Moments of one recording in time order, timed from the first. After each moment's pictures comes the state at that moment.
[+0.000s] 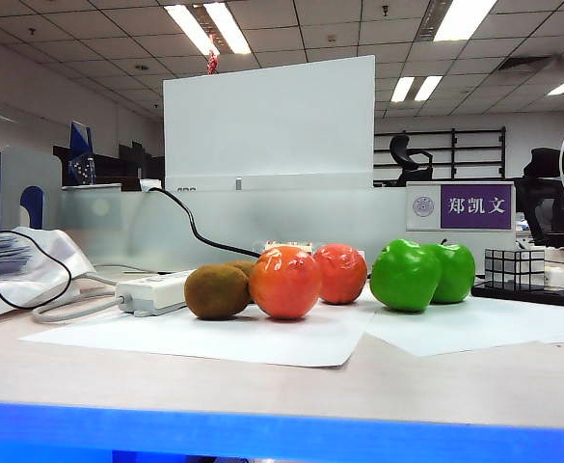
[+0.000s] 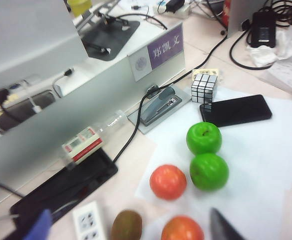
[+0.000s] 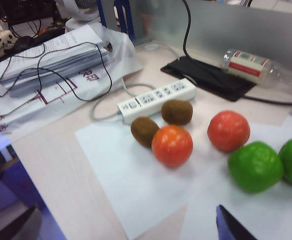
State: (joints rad) left arm -0.56 1.60 2.03 -0.83 0.15 0.32; right arm 0.35 0.57 0.74 -0.41 -0.38 0.02
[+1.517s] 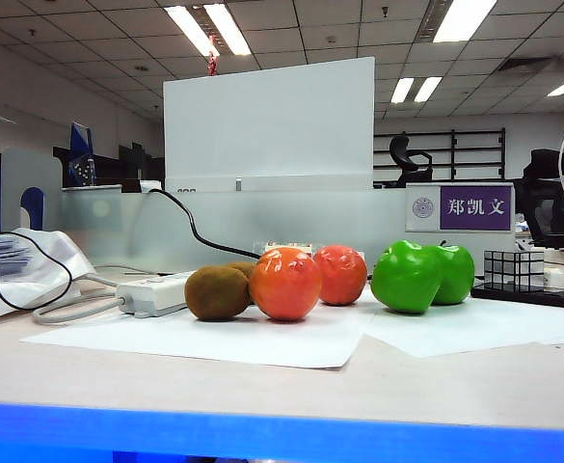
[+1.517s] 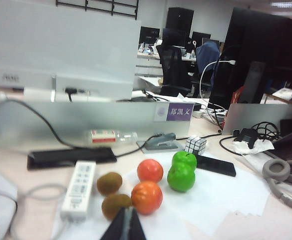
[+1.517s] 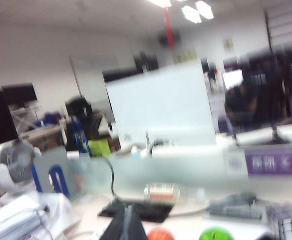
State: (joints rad) left arm -0.56 0.00 0.75 -0.65 -0.02 -0.12; right arm 0.35 0.00 0.58 -0.27 0.05 0.24
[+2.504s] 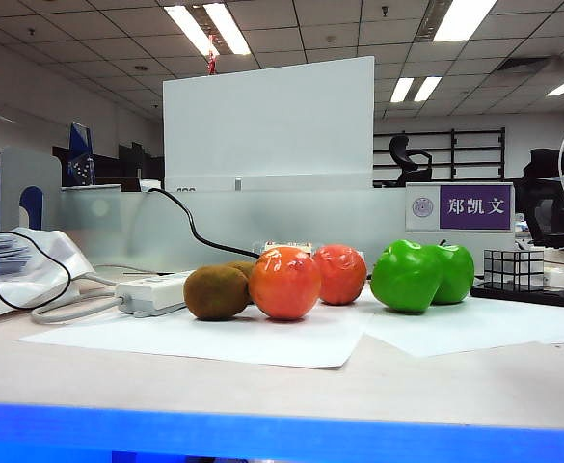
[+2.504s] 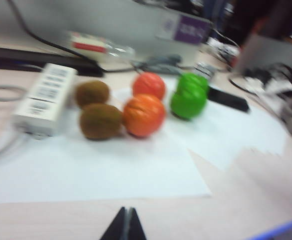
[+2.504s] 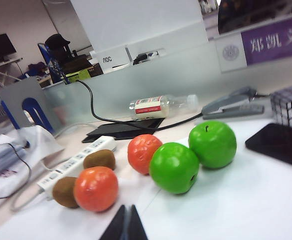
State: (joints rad) left arm -0.56 0.00 0.09 -0.17 0.04 -0.22; right arm 0.35 0.00 0.09 -0.01 0.05 0.34
